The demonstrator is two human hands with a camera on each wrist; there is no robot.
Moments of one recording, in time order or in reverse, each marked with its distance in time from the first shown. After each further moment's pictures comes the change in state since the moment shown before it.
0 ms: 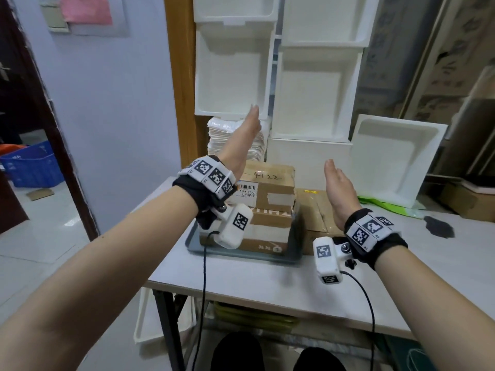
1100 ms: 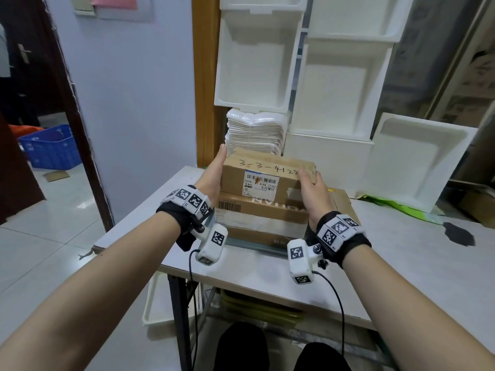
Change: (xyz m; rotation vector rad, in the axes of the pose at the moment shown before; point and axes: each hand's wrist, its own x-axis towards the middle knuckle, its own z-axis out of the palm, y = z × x) left_hand -0.024 -0.081 -0.088 -0.080 0.140 -0.273; right_hand -0.021 0.010 0.079 -0.037 -0.041 -0.012
